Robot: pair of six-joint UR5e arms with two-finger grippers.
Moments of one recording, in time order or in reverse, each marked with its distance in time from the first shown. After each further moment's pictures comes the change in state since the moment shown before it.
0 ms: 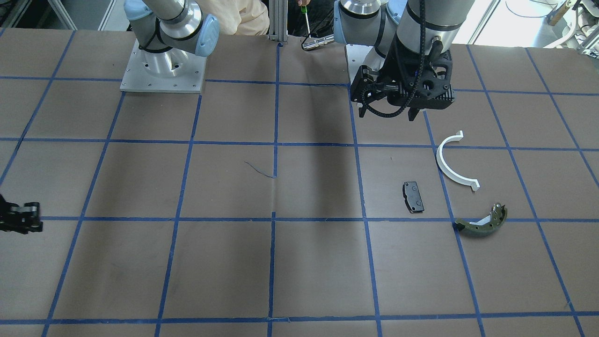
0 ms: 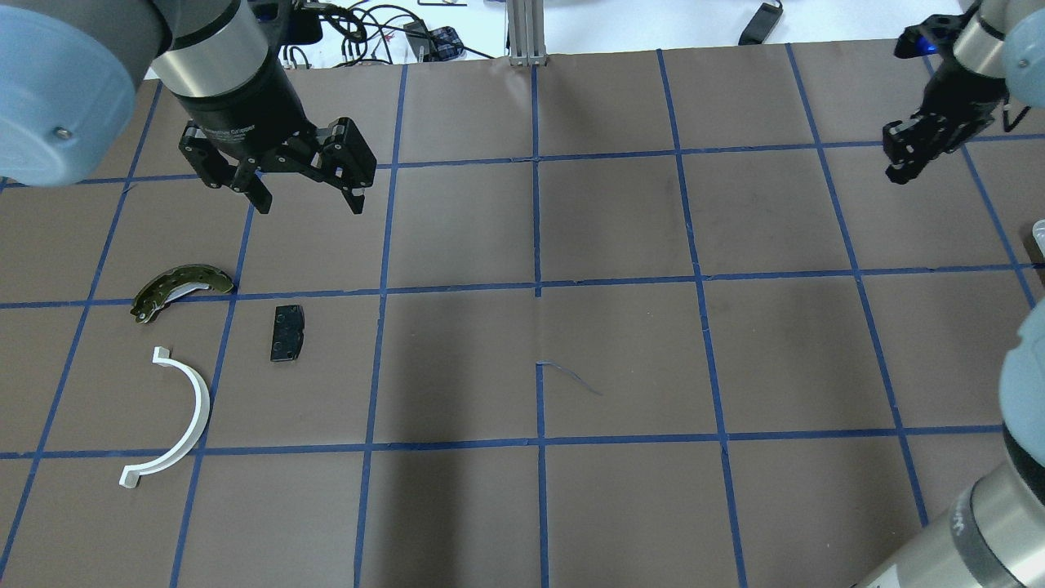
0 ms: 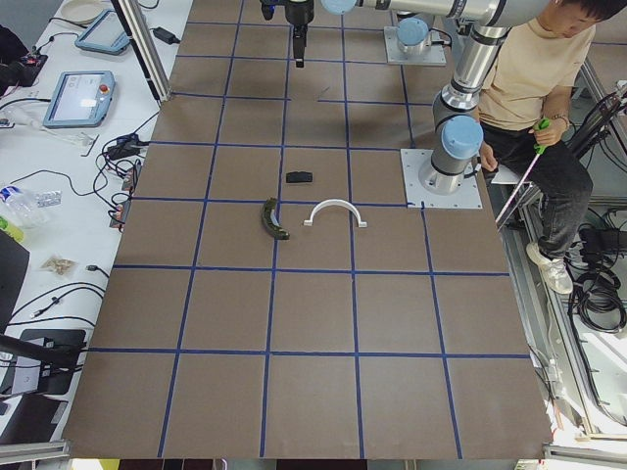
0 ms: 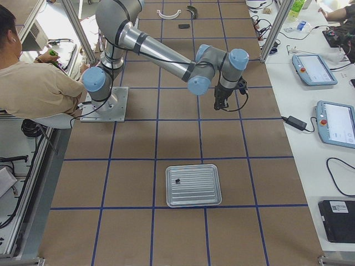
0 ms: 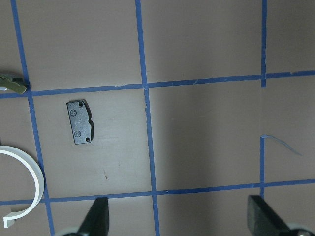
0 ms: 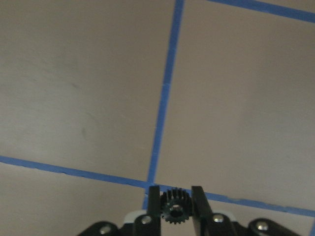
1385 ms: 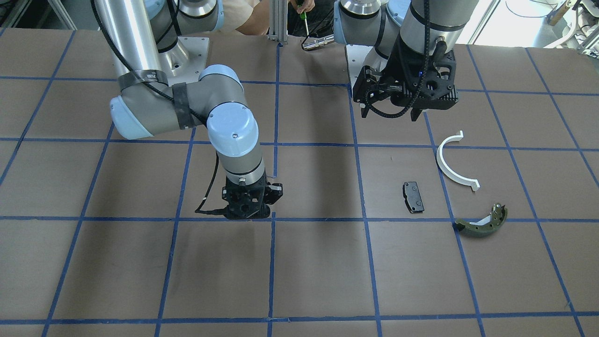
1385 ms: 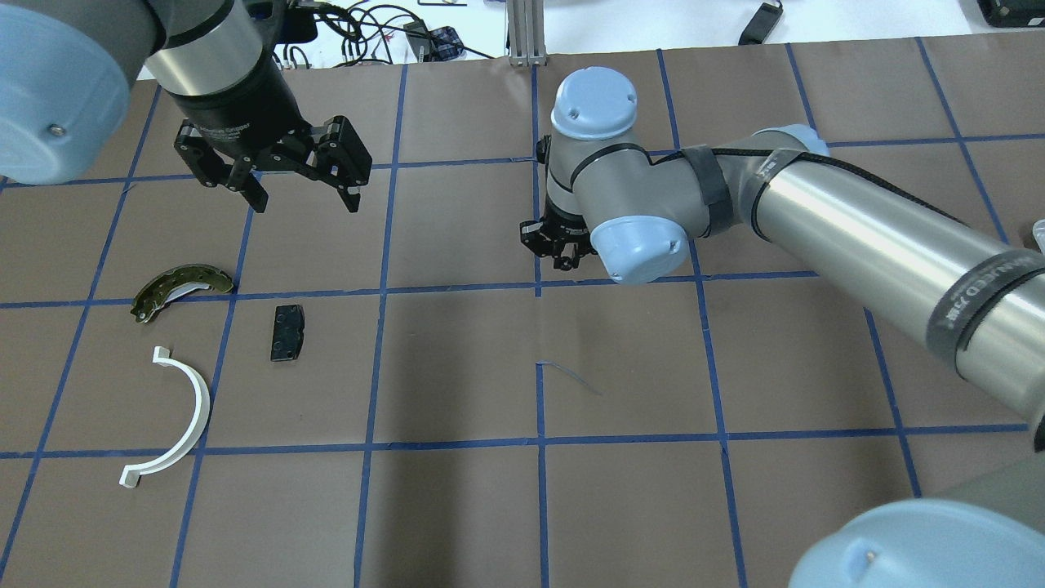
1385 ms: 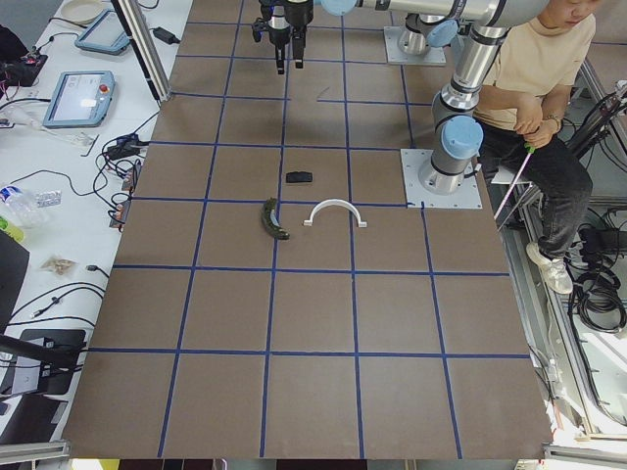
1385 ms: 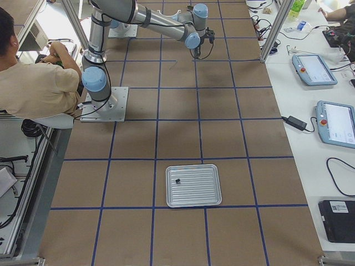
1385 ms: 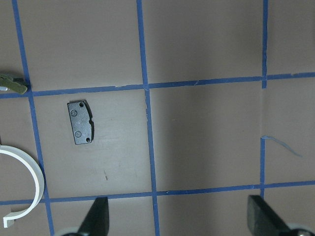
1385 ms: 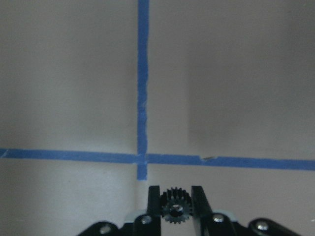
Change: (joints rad) left arm 0.006 0.001 0.000 0.000 0.000 0.003; right arm 0.668 0.004 0.241 -0.388 0.077 0.828
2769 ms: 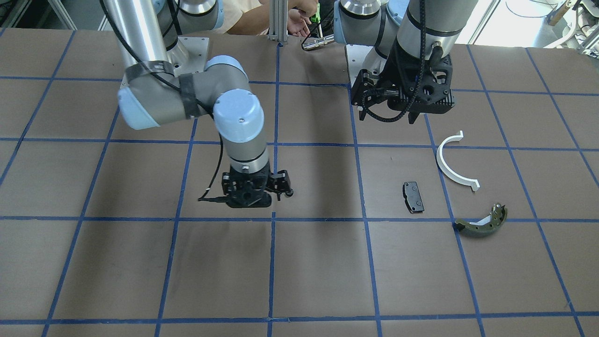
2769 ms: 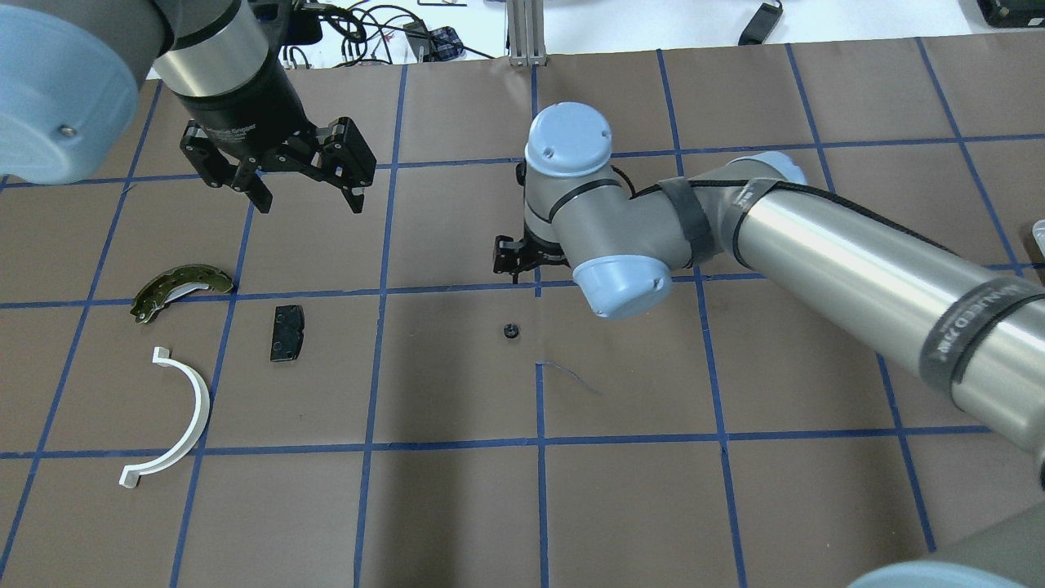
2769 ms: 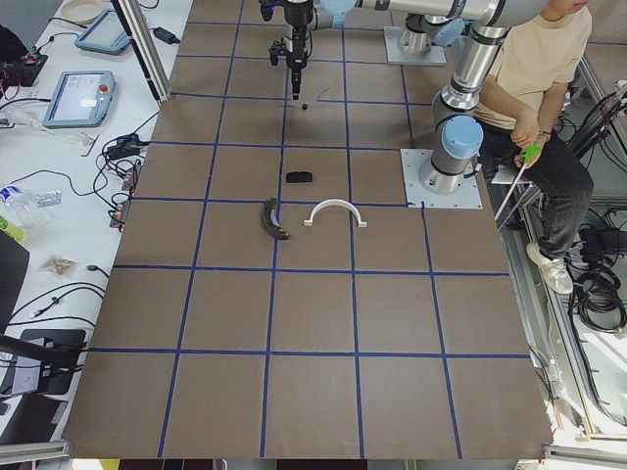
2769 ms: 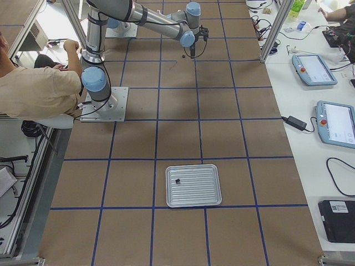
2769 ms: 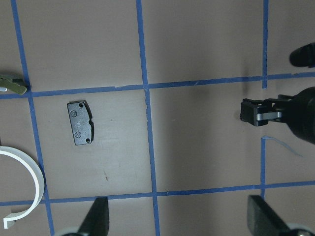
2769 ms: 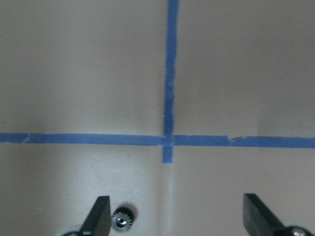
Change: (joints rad) left arm -0.006 -0.006 0.000 0.005 0.000 -0.004; right arm -0.044 -0.060 0.046 0.004 -0.005 -0.009
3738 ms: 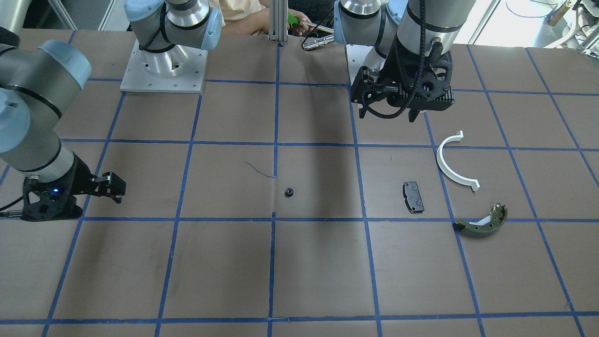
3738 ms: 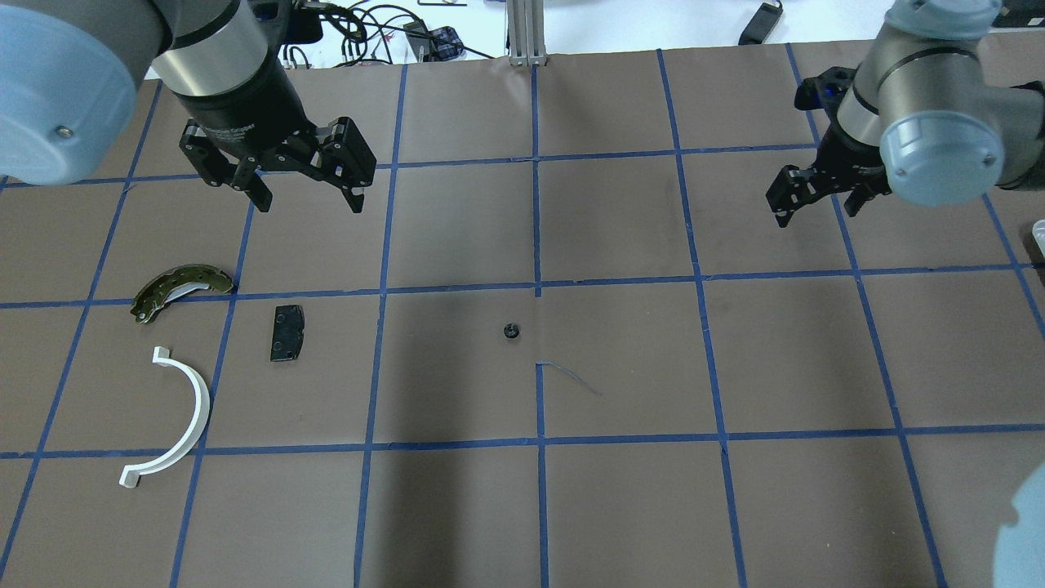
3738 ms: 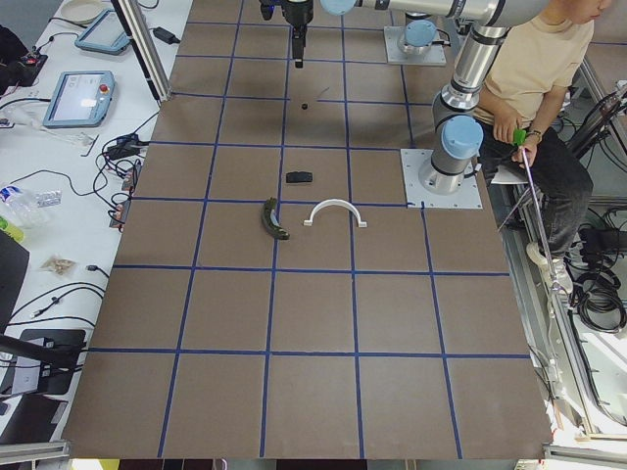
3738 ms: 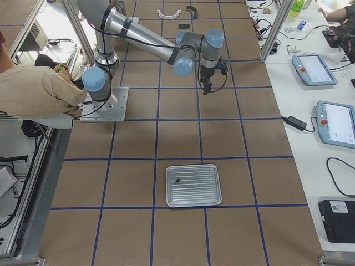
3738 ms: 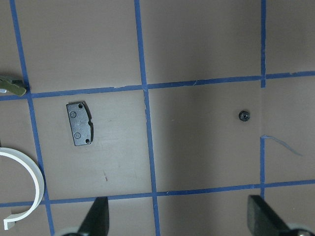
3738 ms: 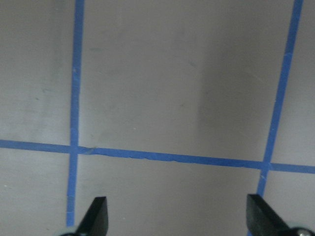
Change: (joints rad) left arm 0.000 0.005 0.000 0.000 -0.001 0.009; right arm -0.563 -0.126 0.001 0.221 -0.102 -0.696
